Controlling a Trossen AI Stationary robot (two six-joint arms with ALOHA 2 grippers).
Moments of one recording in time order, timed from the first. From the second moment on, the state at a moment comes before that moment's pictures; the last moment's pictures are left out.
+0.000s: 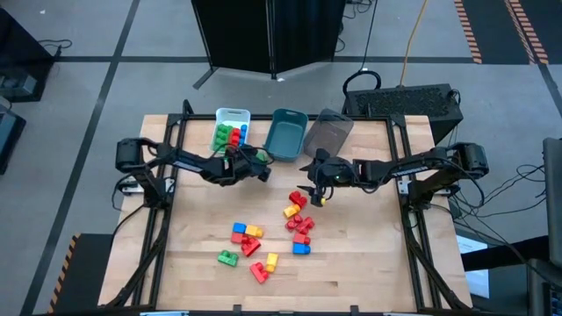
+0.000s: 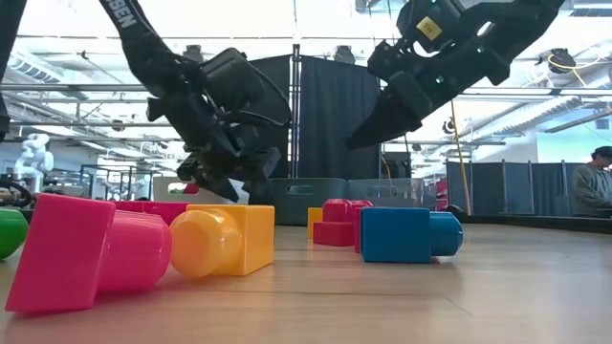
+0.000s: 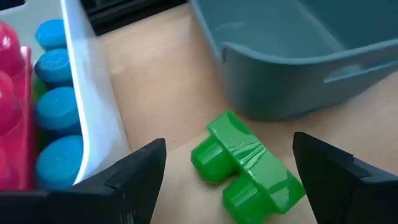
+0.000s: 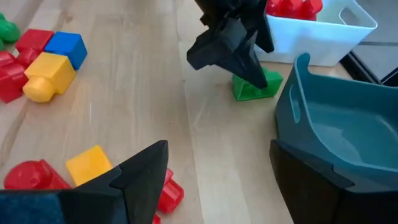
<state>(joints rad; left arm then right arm) 0.18 1.71 0.74 0.08 -0.62 -0.62 -0.07 1.46 0.71 0.20 0.13 -0.03</state>
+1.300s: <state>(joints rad) 0.16 1.81 0.75 0.15 -0.53 -0.72 -0.07 1.46 0.71 0.21 0.13 -0.02</state>
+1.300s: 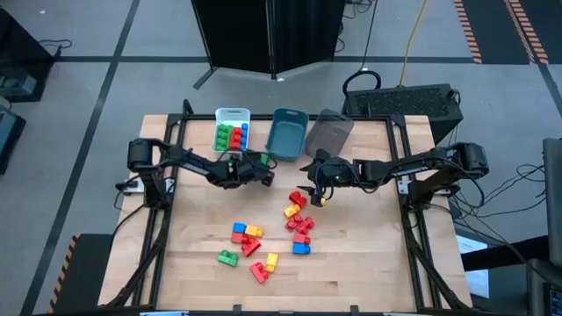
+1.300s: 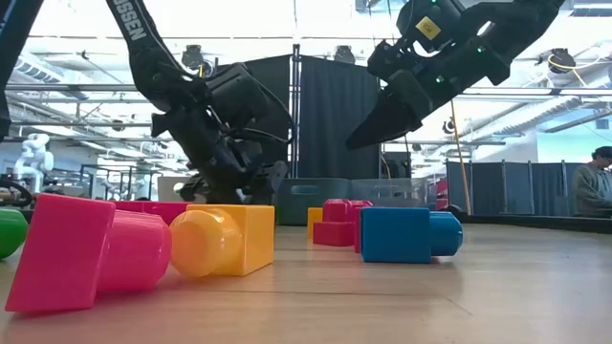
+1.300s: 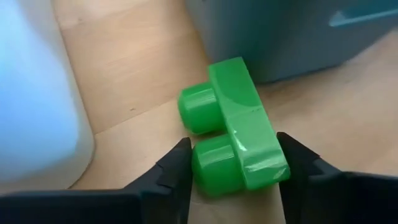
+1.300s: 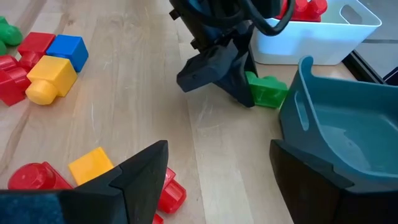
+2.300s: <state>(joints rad) 0.04 1.56 0.75 -0.07 -0.31 -0.59 -0.07 1.46 0.70 0.29 0.07 -0.42</state>
